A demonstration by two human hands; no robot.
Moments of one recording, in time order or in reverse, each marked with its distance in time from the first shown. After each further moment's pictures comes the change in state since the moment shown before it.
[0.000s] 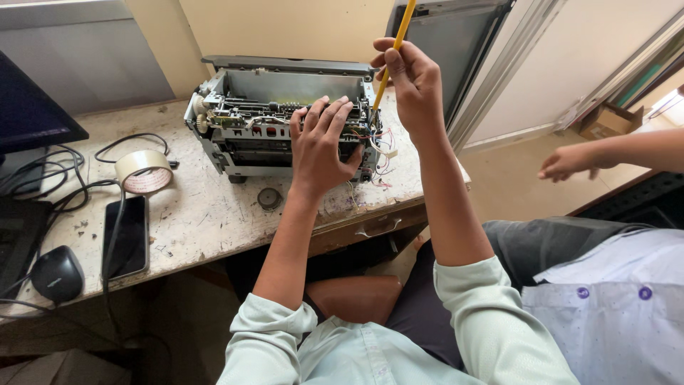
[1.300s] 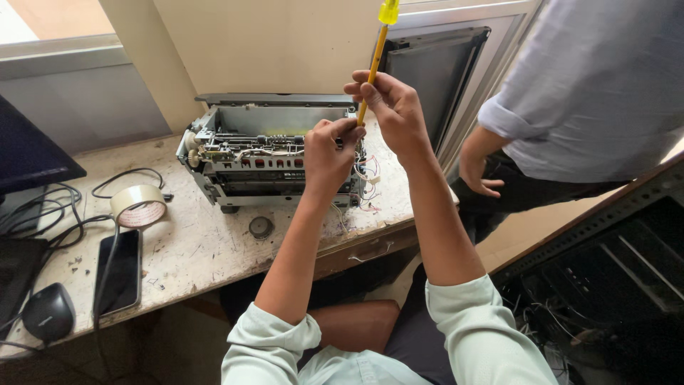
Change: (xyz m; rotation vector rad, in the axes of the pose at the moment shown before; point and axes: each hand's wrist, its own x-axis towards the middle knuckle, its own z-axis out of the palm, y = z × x) left_hand 0.060 0.037 0.011 -0.503 0.044 -0.386; right_hand 0.011 0.000 -0.011 0.169 -0.077 0.071
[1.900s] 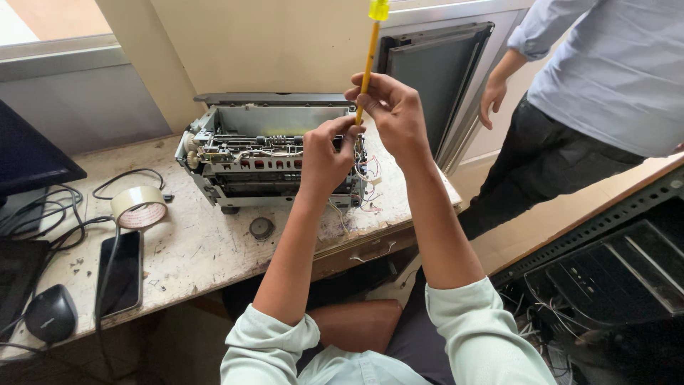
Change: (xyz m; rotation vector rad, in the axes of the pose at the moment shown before) left_hand 0.003 -0.007 -0.003 -0.148 -0.035 0.122; right_hand -0.003 0.006 0.003 -0.140 0.045 -0.011
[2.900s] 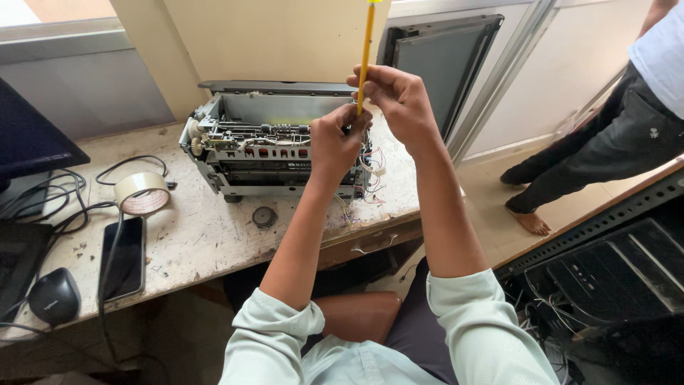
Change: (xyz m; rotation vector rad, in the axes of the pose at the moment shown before) left_hand 0.002 -0.004 0.009 -0.043 0.005 -0.094; right_hand 0.005 -0.007 -0.004 0.076 -0.135 0.053
